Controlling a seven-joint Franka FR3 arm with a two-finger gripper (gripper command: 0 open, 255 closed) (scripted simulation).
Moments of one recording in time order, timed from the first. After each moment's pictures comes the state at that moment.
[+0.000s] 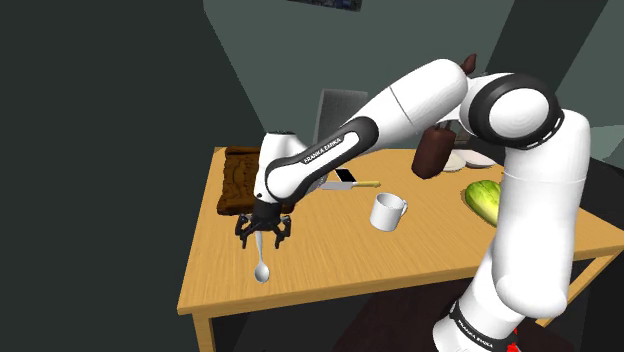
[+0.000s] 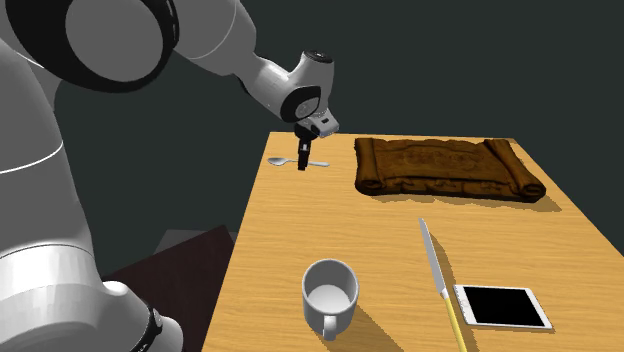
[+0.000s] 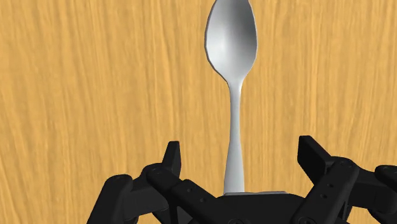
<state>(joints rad) 0.09 0.30 0.30 -2.08 0.17 2.41 0.85</state>
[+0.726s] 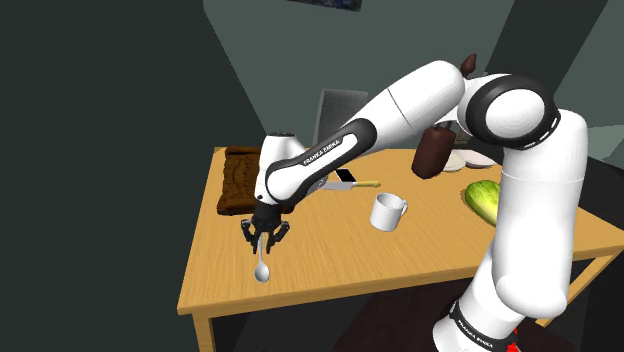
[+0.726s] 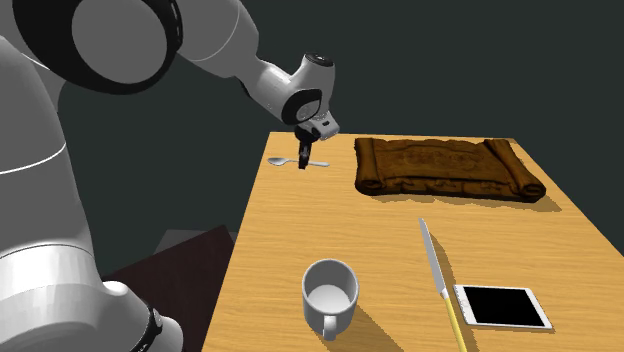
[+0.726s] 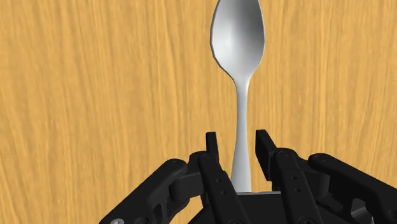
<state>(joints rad) 0.09 0.31 0.30 -2.08 0.17 2.41 0.85</state>
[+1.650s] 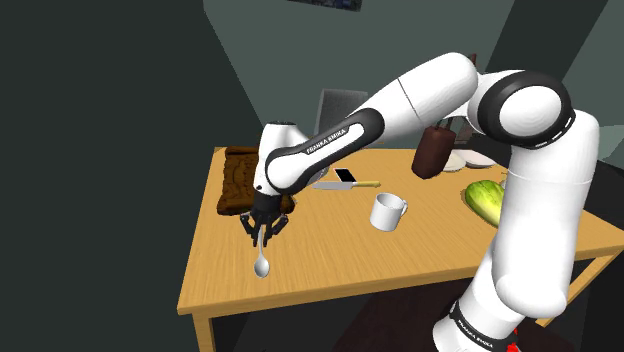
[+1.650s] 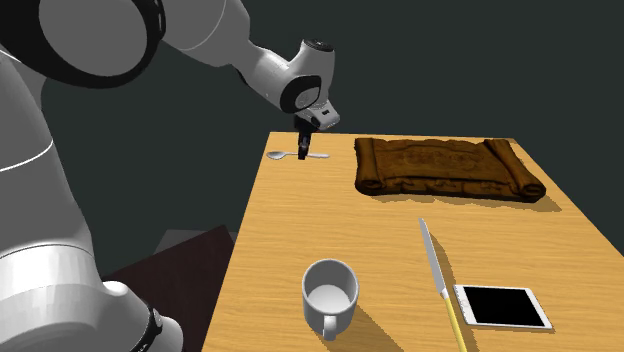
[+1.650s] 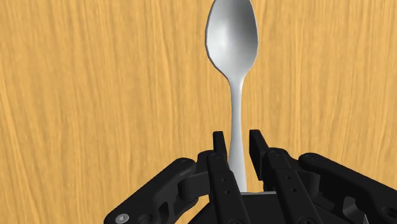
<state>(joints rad) 0.09 0.27 0.30 -2.06 0.18 2.35 0.85</state>
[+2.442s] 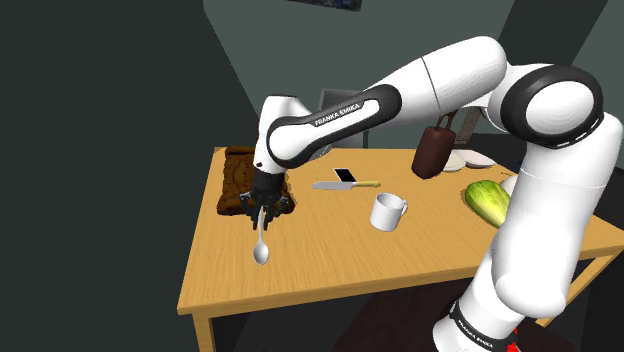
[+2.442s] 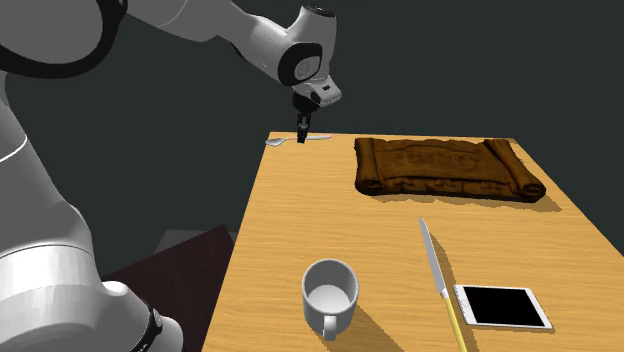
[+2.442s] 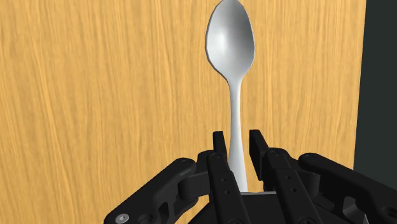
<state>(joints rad) 0.08 0.18 0.31 -2.01 0.19 2.21 0.87</state>
